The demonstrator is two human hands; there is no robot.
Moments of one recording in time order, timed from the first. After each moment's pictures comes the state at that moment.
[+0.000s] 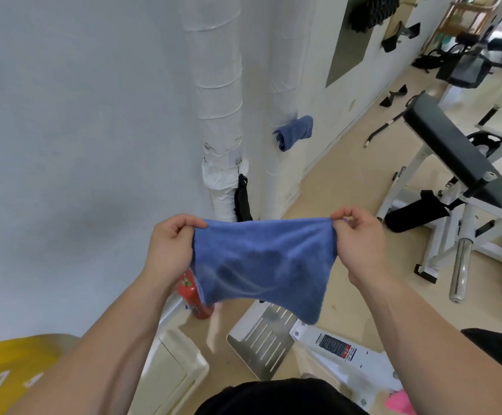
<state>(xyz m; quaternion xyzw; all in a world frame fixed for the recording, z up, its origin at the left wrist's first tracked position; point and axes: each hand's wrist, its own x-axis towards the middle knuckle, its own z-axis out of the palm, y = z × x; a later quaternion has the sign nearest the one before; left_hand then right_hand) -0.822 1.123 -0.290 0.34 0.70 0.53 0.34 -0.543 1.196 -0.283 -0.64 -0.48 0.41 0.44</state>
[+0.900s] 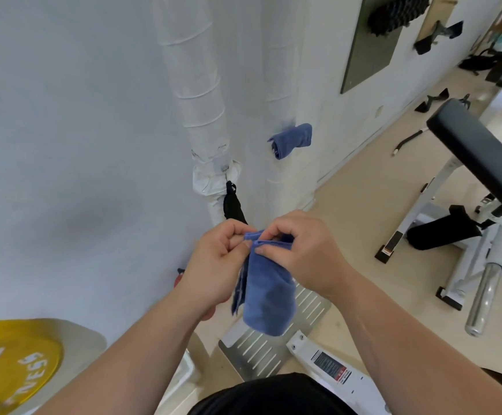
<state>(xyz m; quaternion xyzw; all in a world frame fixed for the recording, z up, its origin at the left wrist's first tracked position) -0.654 1.131 -0.238 0.41 0.64 0.50 0.42 -0.503 1.221 -0.259 -0.32 -0.80 0.36 0.35</state>
